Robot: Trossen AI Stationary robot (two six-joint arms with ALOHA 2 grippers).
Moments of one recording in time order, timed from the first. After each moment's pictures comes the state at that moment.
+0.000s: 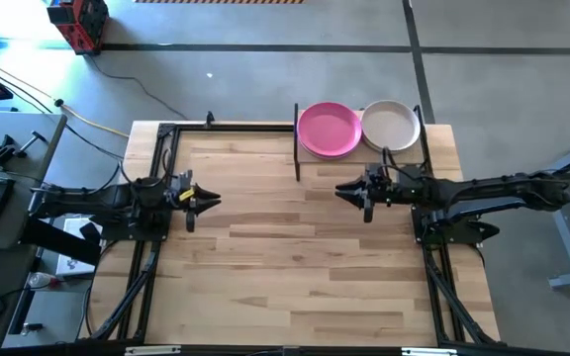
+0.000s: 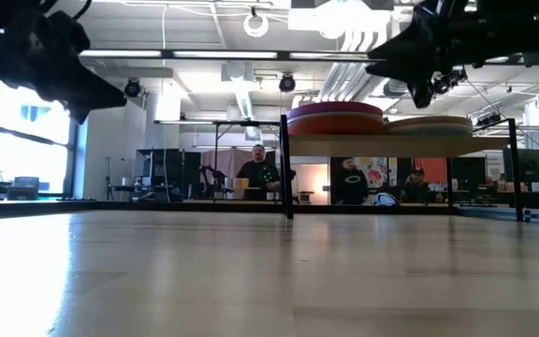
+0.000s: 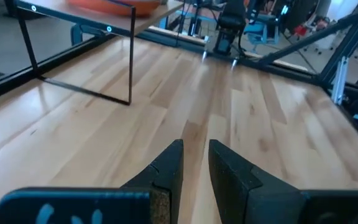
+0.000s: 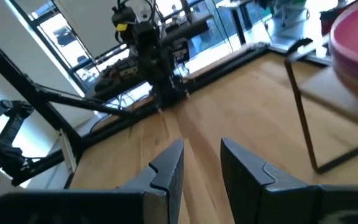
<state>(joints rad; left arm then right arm) -0.01 0.23 0.18 -0.20 -0.17 -0.24 -0.08 0.85 0.38 0.35 0.02 0.44</state>
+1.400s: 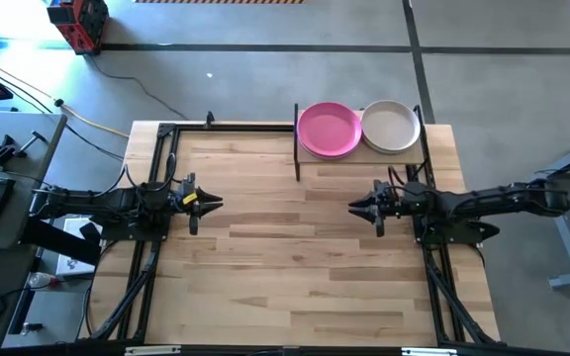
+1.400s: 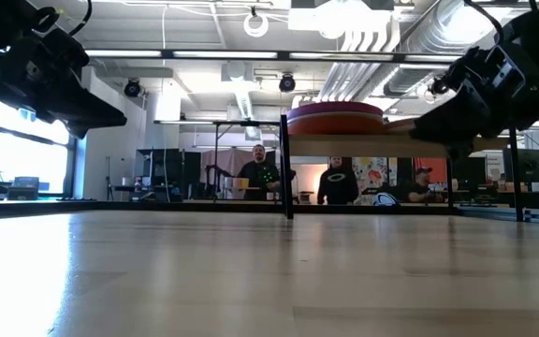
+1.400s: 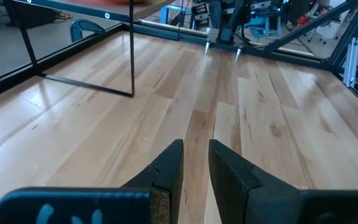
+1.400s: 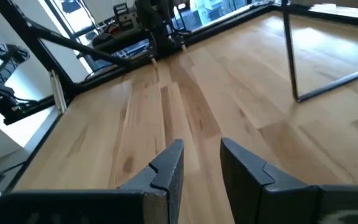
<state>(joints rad) 0.00 0.21 0.06 -0.12 -0.17 -0.17 -0.09 0.71 0.01 0.49 -0.07 0.37</state>
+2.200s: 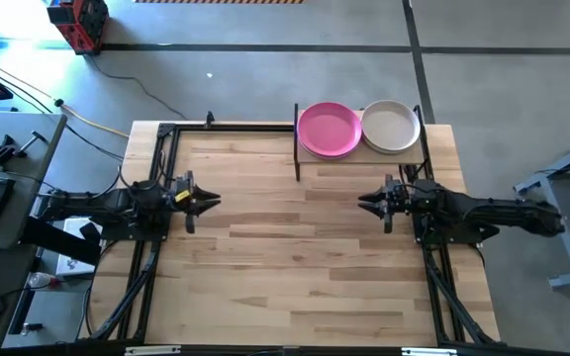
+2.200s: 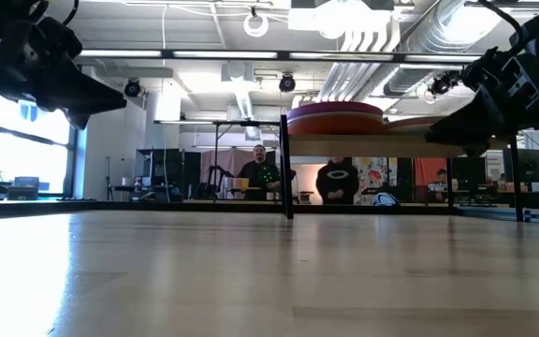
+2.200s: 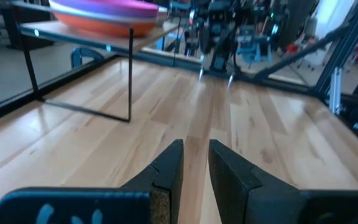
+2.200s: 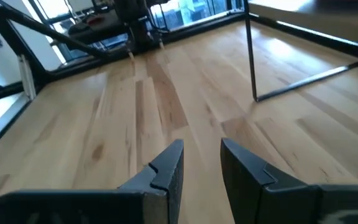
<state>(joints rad) -0.01 0.11 0.06 -0.10 -0.17 -0.17 -0.17 0.28 0.01 0.04 -0.06 0.24</state>
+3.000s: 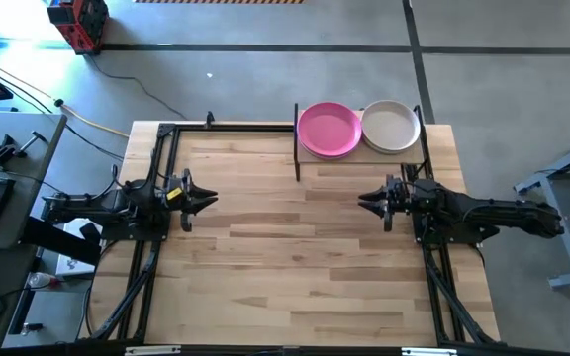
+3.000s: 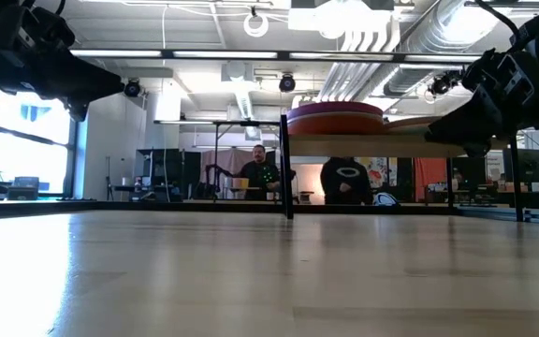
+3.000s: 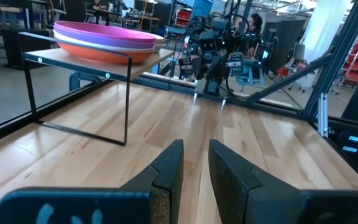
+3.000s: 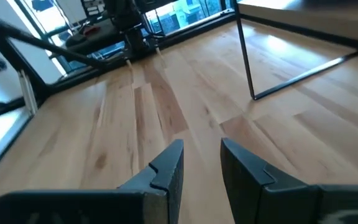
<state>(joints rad) -0.01 0.00 0.06 -0.10 -0.17 -0.17 -0.19 0.26 0.01 0.02 -0.06 0.30</state>
